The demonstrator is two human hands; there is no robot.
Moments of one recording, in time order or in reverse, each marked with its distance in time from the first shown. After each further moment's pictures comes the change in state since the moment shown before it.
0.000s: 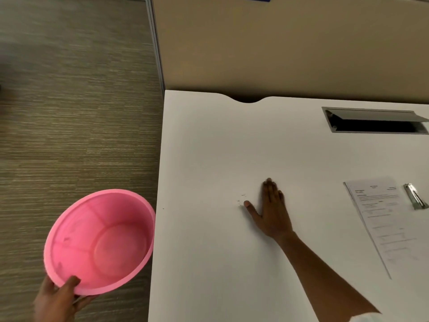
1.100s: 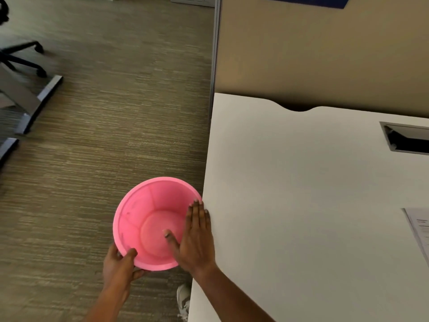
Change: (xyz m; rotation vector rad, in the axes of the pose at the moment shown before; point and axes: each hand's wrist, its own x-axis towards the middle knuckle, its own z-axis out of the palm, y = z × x) left_hand -0.001 0.011 0.026 -0.007 -0.023 0.106; right_hand -0.065 -0.303 0.067 0.222 -0.165 -0.271
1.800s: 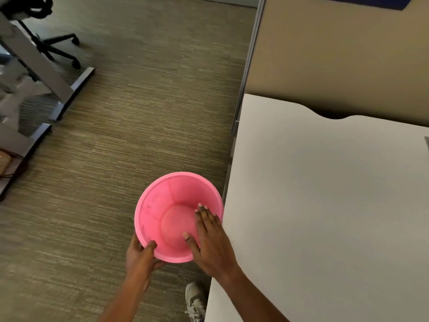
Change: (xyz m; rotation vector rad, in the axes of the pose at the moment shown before) left_hand 0.012 -0.002 -0.001 -0.082 -0.005 0.010; right_hand 0.005 -0.001 -0.002 0.020 -0.089 -0.246
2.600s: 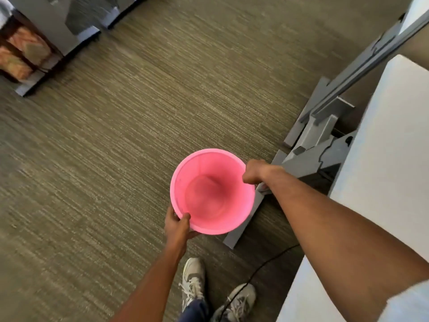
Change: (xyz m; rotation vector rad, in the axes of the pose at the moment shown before) left_hand 0.148 -0.142 -0.006 -0.225 0.114 -0.110; right_hand 0.234 0.017 0.082 -0.458 -0.725 0.280
